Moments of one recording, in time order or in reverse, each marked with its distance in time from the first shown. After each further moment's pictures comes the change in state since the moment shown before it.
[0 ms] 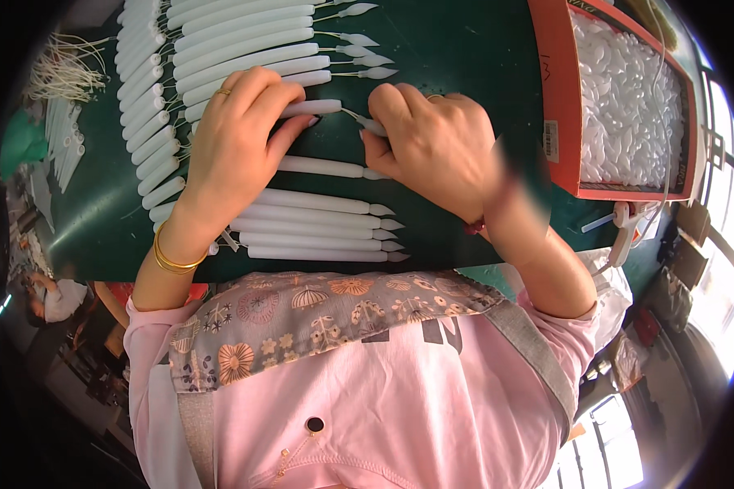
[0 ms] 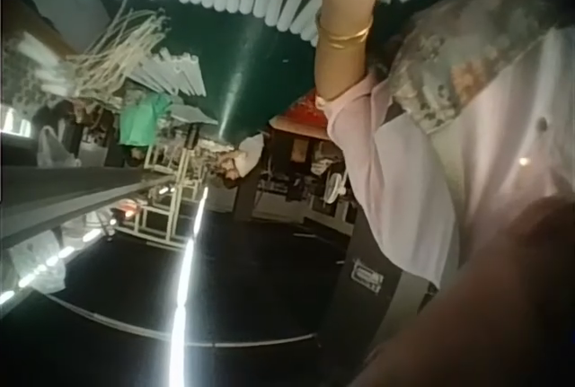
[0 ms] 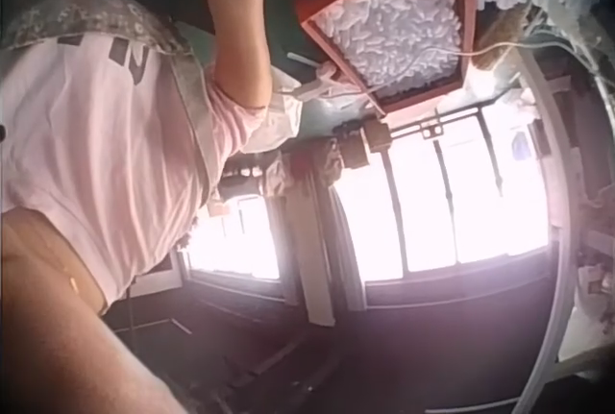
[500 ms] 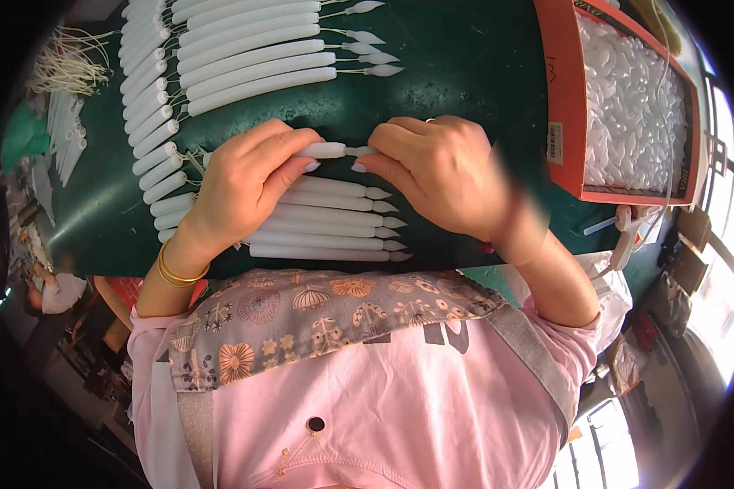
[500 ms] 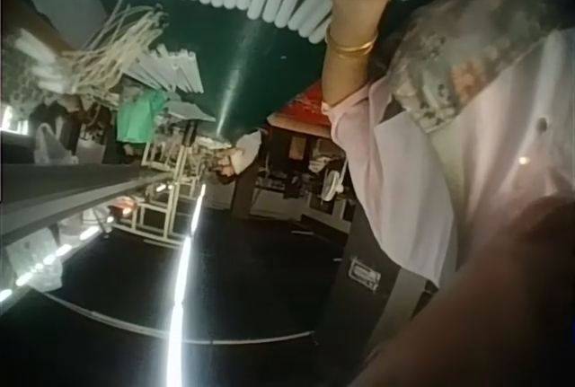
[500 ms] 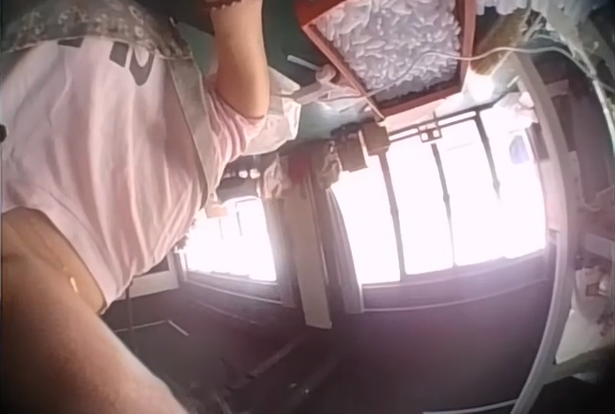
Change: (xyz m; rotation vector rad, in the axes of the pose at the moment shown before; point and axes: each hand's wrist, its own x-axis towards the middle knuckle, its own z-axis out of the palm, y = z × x) left_hand -0.027 0.015 -0.002 -0.414 -0.040 -0.034; right_hand -0.009 -0.003 -0.014 0.442 -0.156 -0.009
